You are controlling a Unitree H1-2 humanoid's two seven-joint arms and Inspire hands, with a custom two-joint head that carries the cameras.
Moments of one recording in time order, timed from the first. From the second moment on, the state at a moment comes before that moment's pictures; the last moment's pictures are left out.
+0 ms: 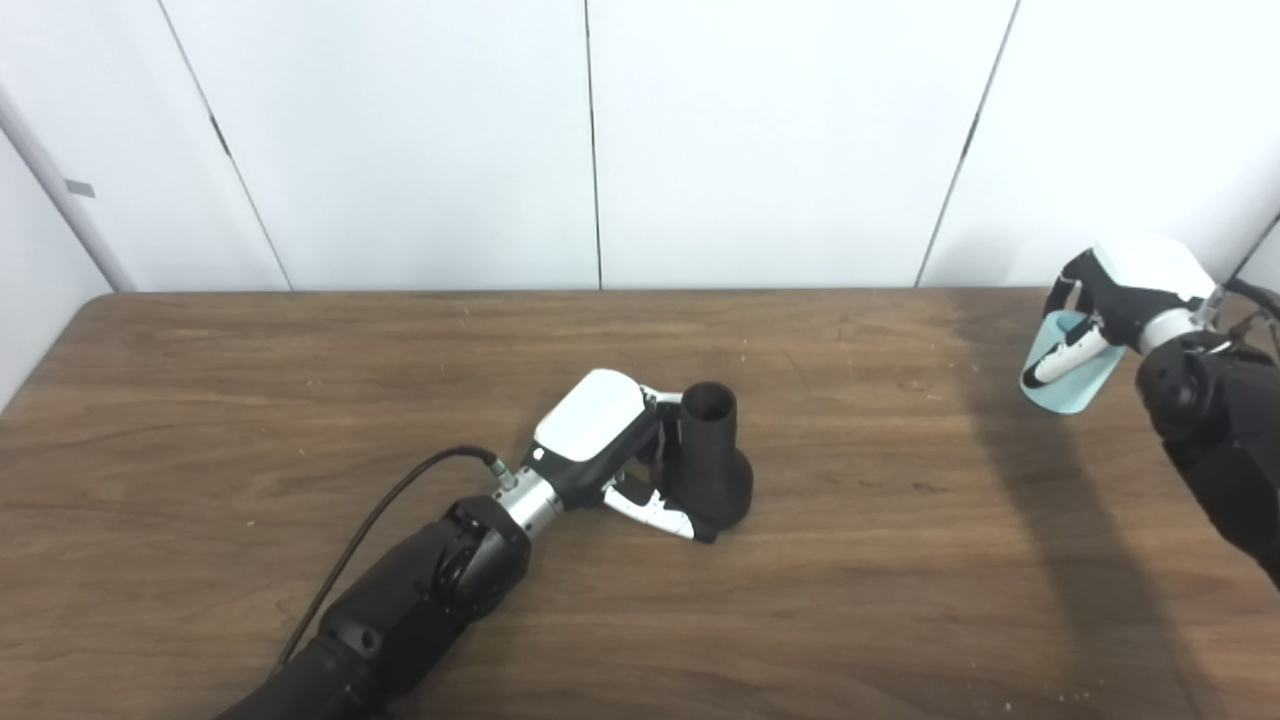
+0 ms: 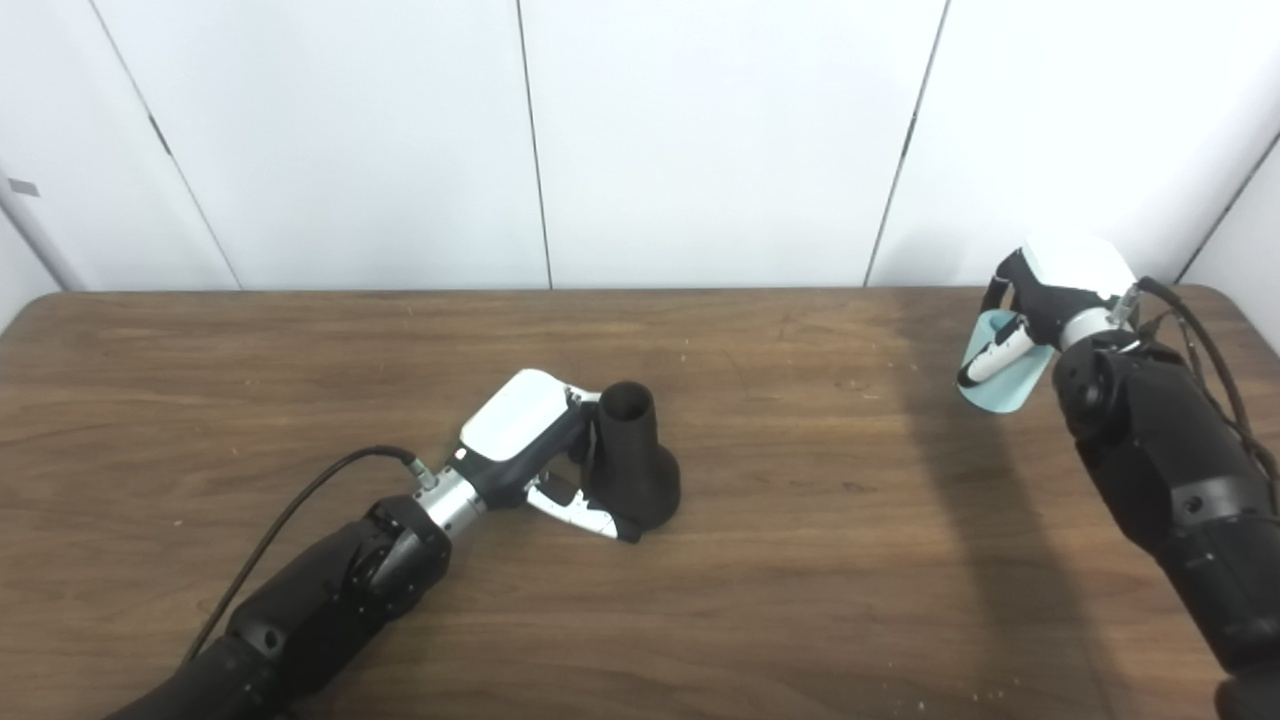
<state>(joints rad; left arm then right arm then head) -0.55 0.29 -0.66 0.51 0.64 -0.39 0.23 -0.69 -0.65 0.30 0.50 -0.76 0.28 0.12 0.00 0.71</state>
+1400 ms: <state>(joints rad) -0.55 0.28 -0.66 0.51 0.64 -0.39 0.23 -0.80 -0.50 0.26 -0.34 -0.58 0.34 0.64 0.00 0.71</state>
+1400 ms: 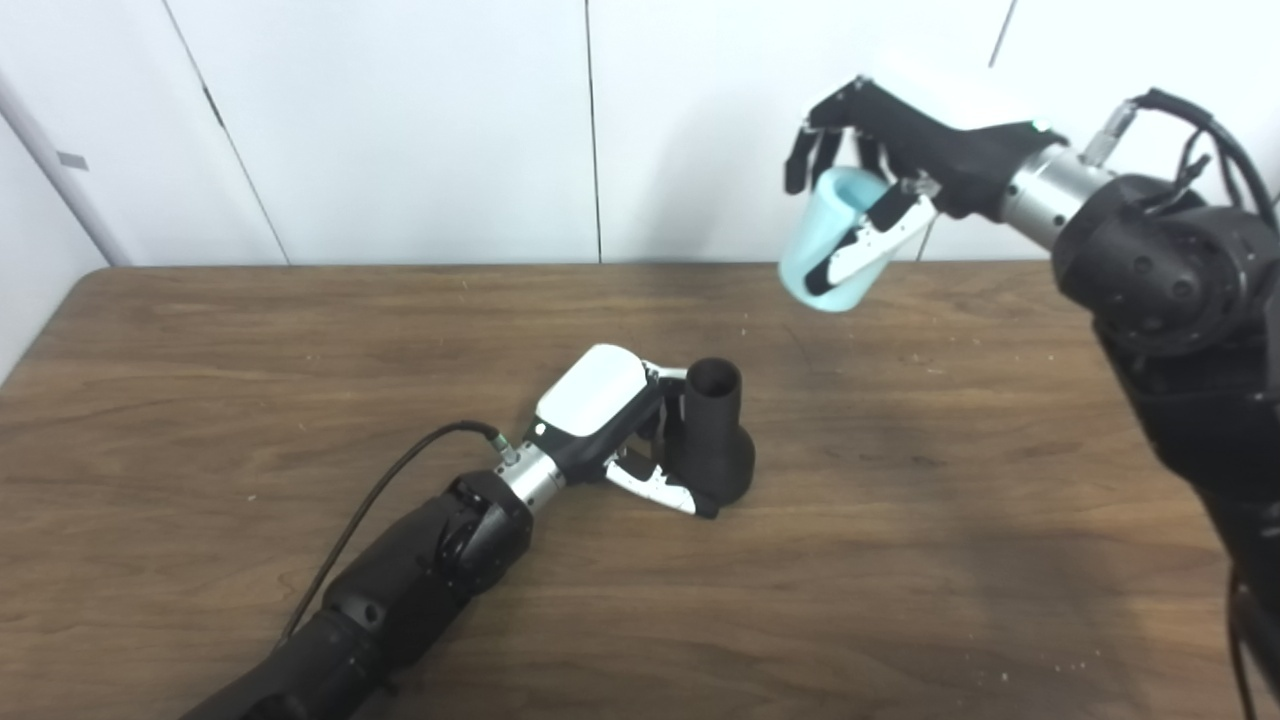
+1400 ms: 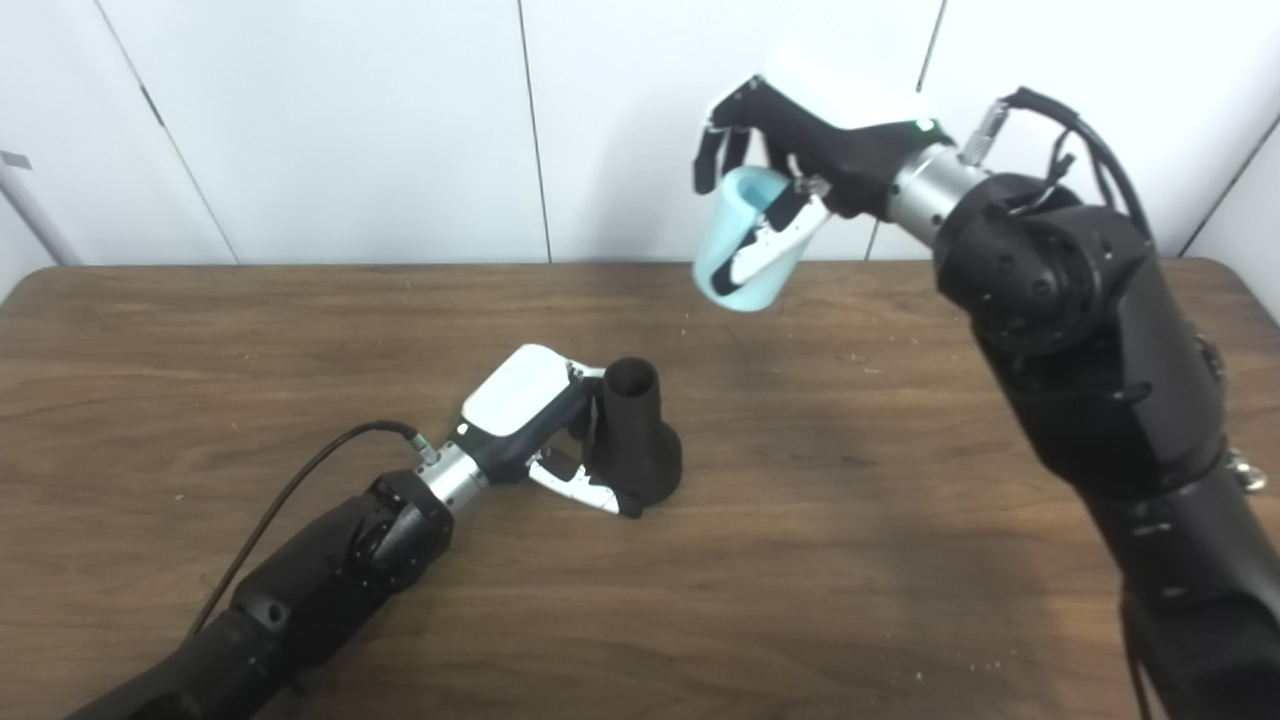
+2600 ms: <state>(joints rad) -0.55 0.28 -0.66 0.50 0.64 -0.38 0.22 -0.79 -0.40 0.35 -0.37 -0.58 0.44 0.74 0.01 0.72</state>
